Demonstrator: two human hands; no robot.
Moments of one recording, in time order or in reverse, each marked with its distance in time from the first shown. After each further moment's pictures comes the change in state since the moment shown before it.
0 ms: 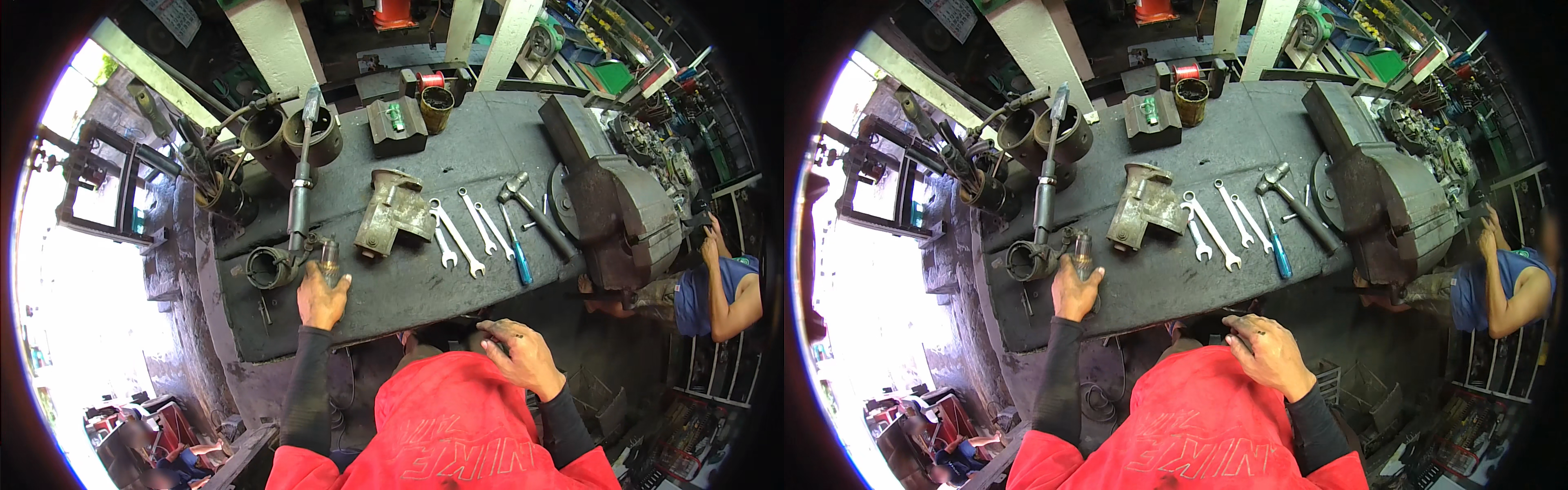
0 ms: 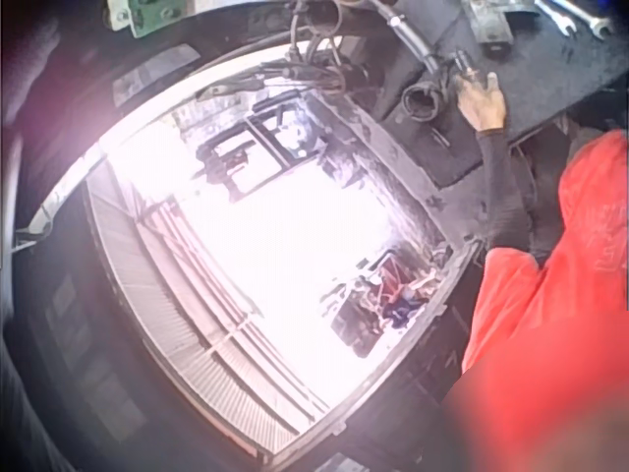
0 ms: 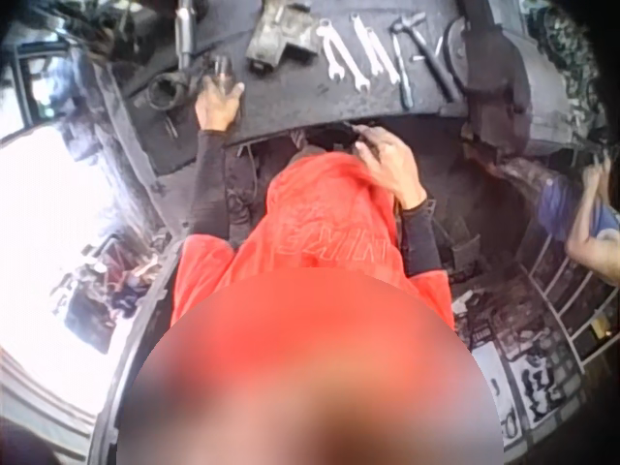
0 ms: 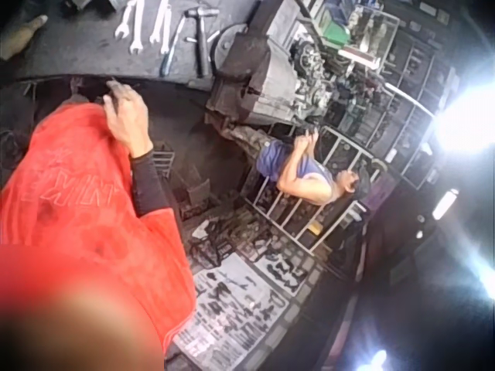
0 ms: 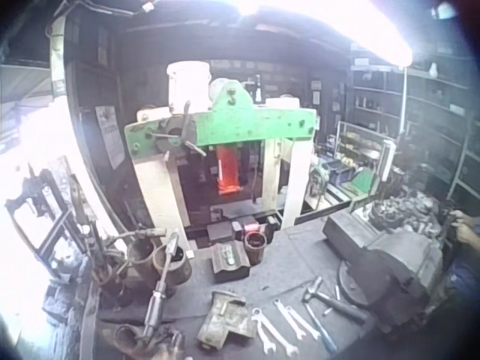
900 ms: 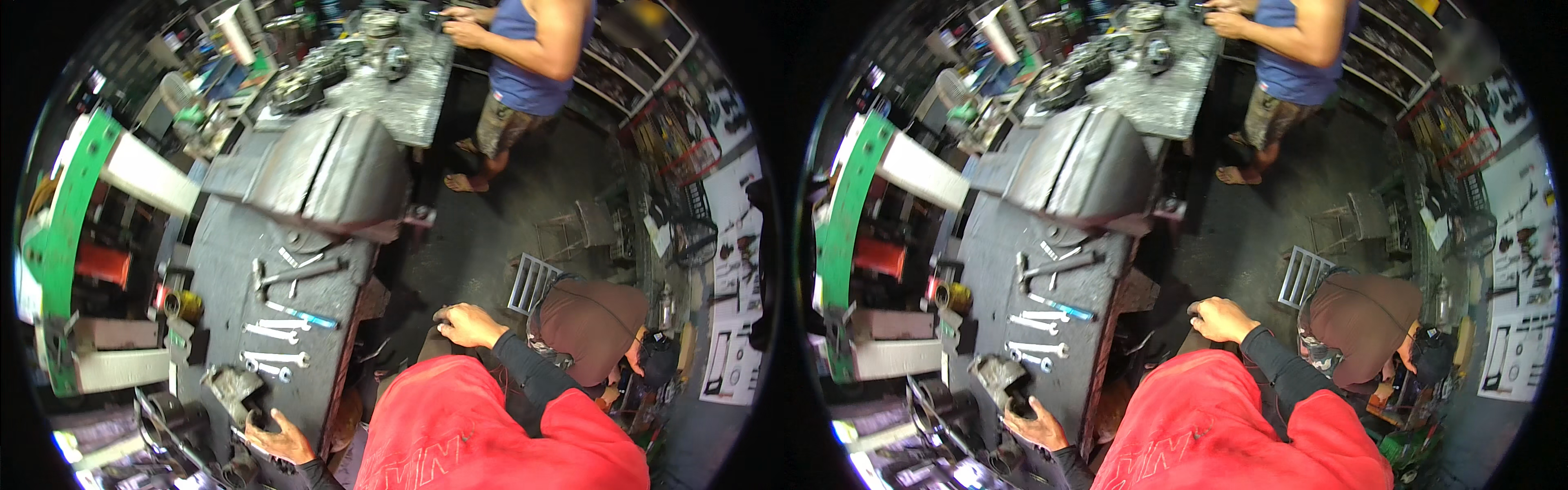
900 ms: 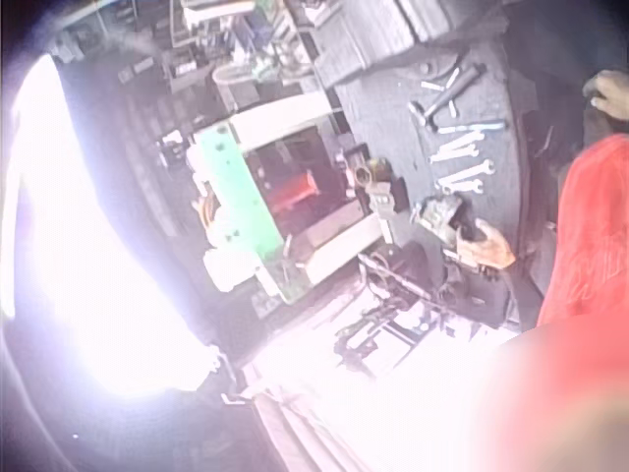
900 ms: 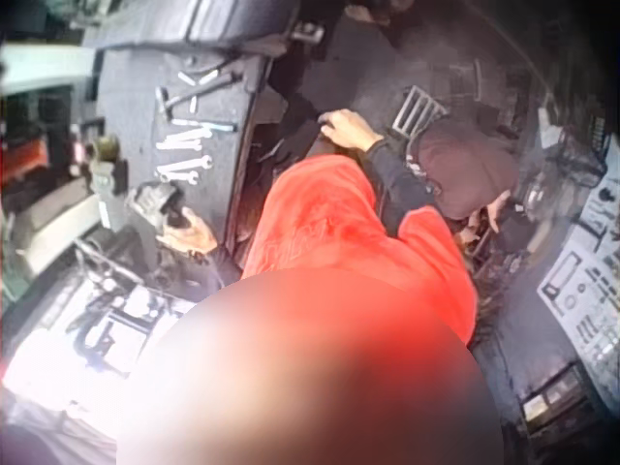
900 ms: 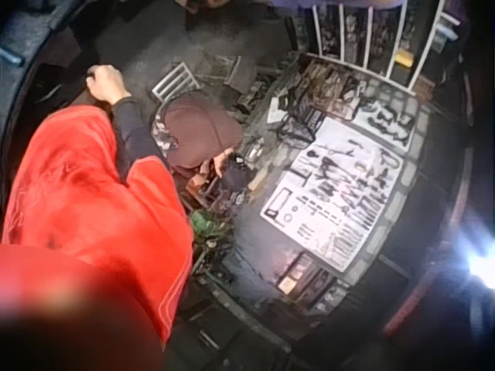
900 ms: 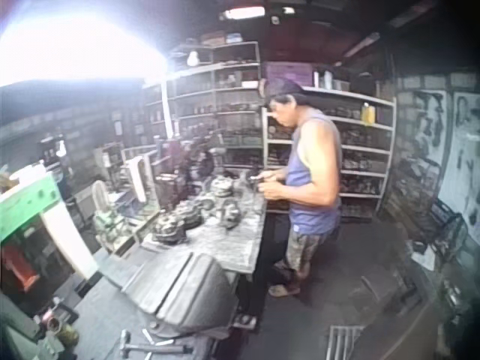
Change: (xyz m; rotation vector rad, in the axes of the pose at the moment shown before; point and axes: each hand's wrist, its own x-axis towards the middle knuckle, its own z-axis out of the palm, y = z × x) left_hand -0.086 0.147 0.062 0.102 0.395 0.628; right_hand -0.193 0.215 0.013 0.264 0.257 0.736
